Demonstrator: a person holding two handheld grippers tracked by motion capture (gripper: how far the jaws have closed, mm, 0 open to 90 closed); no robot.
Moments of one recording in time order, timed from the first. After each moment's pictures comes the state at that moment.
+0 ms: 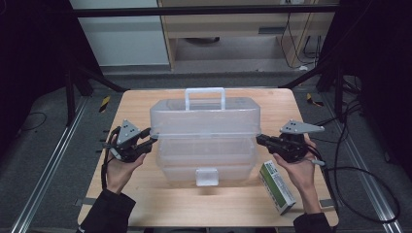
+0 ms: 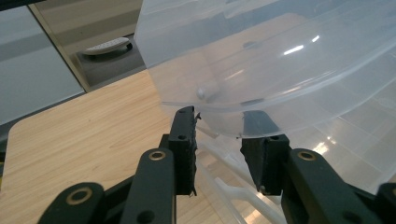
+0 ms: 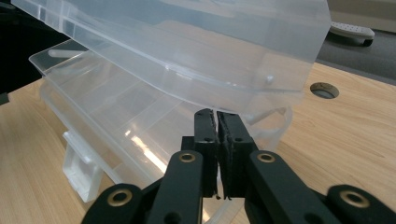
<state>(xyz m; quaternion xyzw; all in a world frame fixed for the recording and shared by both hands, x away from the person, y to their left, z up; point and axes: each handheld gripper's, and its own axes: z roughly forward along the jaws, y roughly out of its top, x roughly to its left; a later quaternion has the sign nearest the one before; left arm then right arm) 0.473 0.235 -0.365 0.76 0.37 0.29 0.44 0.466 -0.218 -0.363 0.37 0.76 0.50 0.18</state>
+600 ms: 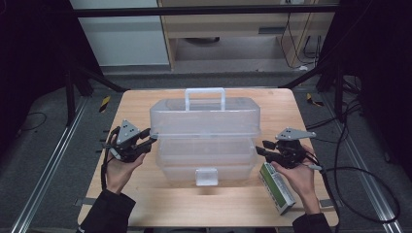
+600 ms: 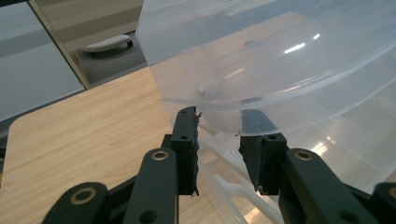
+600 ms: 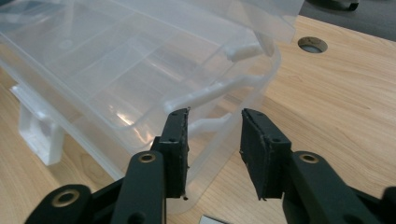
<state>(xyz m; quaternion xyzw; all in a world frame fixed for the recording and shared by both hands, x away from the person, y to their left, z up) 0.474 0.236 -0.365 0.76 0.38 0.29 0.44 0.467 -0.220 -0.394 0.40 0.79 0.43 0.19</state>
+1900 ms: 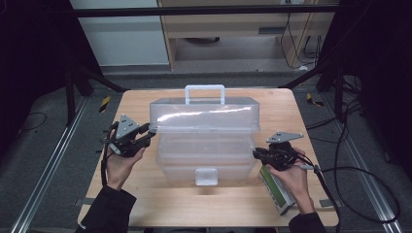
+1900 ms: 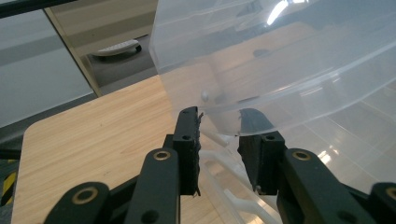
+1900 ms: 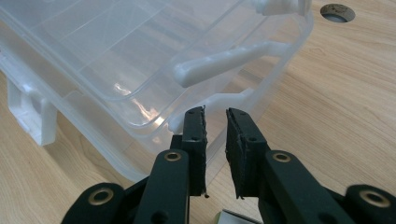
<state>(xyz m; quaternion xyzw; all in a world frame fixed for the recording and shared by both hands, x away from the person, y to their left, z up) 0.482 0.235 -0.354 0.75 0.38 0.31 0.44 0.471 -0.206 -0.410 0.41 0.81 0.40 0.16</state>
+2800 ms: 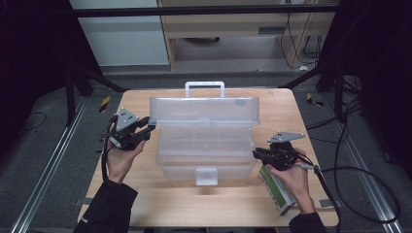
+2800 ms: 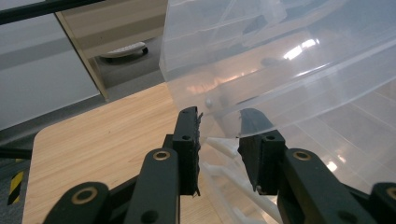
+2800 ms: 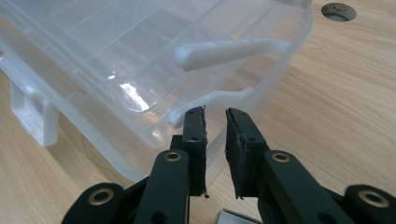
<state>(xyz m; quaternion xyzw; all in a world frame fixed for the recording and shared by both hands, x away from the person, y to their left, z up) 0.493 0.233 -0.343 0.74 0.39 0.31 0.44 0.472 -0.208 -0.412 0.41 0.80 0.41 0.15</state>
